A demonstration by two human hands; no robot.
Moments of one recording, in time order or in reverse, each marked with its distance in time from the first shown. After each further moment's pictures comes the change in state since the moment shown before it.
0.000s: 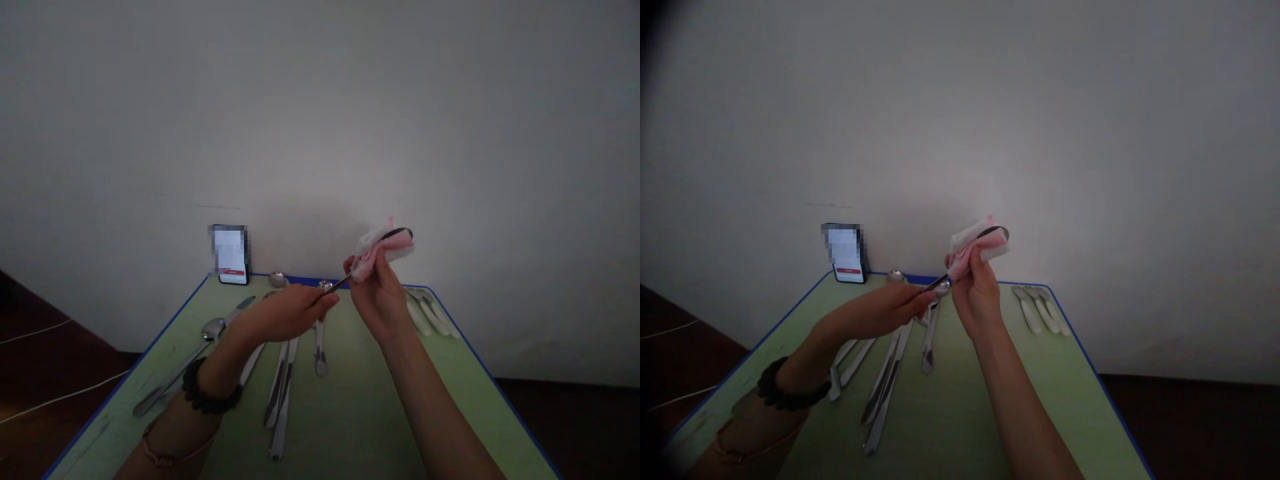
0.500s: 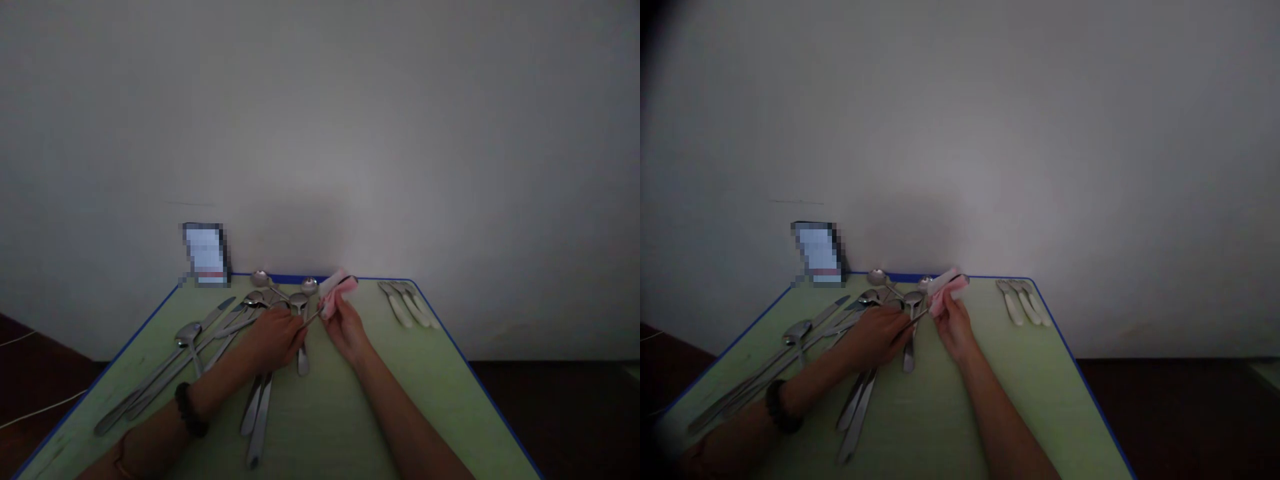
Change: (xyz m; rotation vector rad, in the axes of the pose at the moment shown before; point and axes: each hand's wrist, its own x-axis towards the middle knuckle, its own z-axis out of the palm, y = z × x) left_hand 0.004 -0.040 0.089 0.545 0.126 0.099; right_hand -0.014 0.056 -0.113 -0.051 0.183 0.274
